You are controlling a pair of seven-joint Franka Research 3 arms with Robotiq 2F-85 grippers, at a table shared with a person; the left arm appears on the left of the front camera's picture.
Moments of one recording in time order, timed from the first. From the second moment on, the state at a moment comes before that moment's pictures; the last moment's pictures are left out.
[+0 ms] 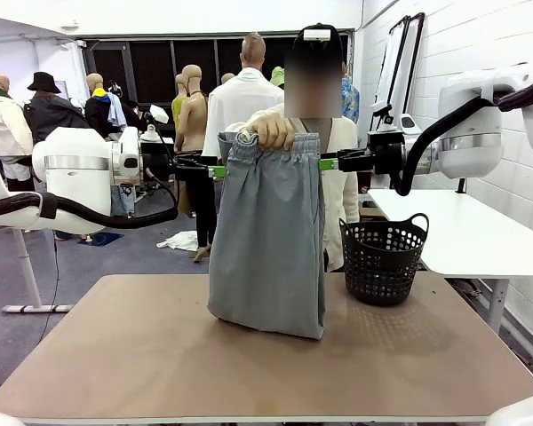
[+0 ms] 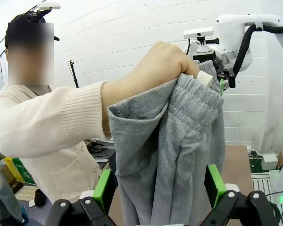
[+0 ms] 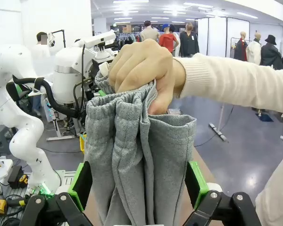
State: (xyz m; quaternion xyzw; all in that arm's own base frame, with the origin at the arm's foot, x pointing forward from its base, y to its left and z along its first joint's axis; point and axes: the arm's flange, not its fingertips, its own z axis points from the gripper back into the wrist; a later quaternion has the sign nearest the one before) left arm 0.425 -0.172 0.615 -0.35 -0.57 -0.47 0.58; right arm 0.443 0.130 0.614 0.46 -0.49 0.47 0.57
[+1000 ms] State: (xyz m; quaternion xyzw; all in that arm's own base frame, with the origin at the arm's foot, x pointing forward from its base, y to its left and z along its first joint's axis) left arm 0.434 -0.180 0.613 -0.35 -0.58 -0.47 0.57; right arm 0.424 0.137 0.611 0.45 -0.49 0.47 0.57
